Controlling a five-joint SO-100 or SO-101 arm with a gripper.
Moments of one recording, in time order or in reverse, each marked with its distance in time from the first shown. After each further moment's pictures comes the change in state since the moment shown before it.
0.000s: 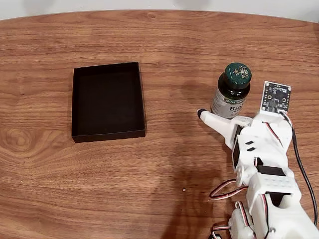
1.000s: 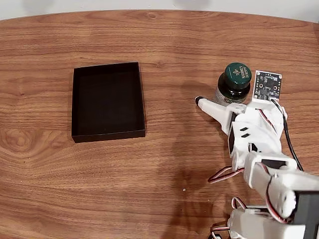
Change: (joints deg) arm -2.3 -28.2 -10.2 -21.8 0.3
